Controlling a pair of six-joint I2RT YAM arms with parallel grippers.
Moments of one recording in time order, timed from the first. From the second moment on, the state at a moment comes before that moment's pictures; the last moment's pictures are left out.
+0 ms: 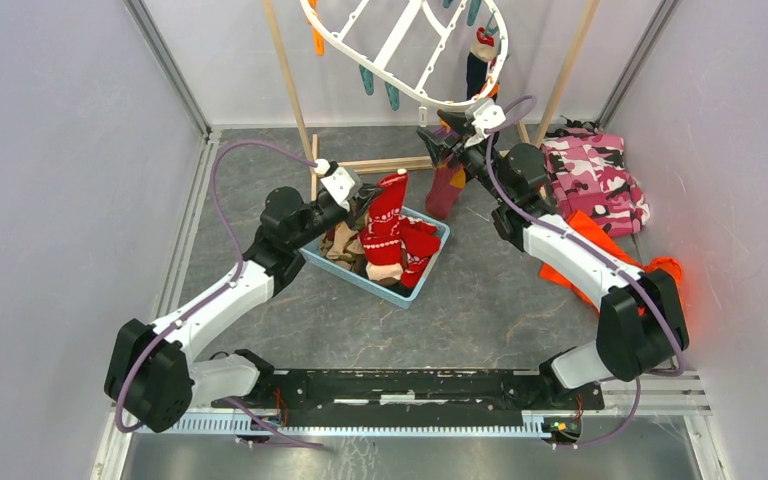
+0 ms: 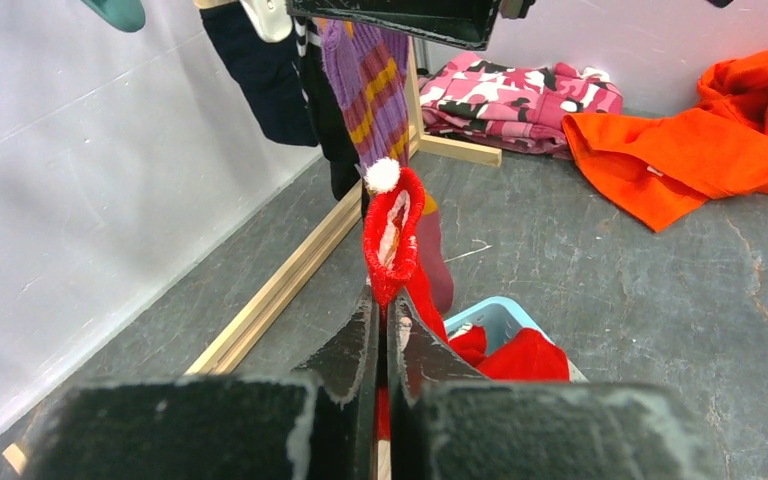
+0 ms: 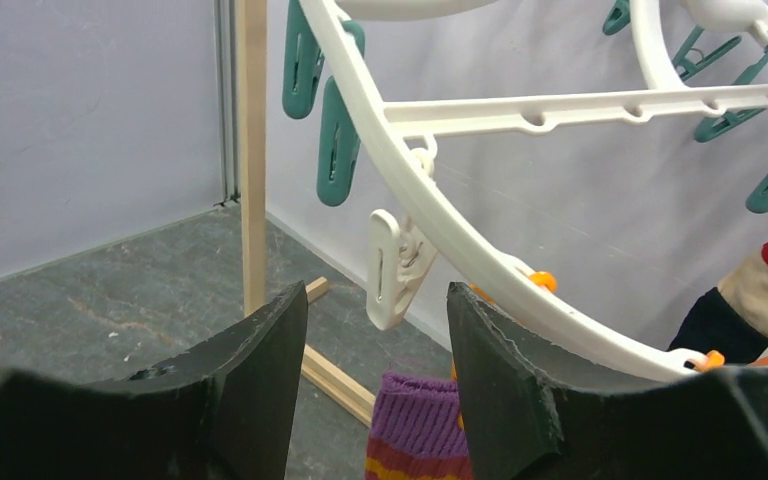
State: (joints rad) left arm -0.53 1.18 0.77 0.51 0.41 0.17; right arm 0.44 1.46 1.05 0.72 -0.30 -0.10
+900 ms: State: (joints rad) left arm -0.53 1.25 0.79 0.63 0.42 0.04; right arm 0.45 1.59 1.10 0.87 -0.24 0.08
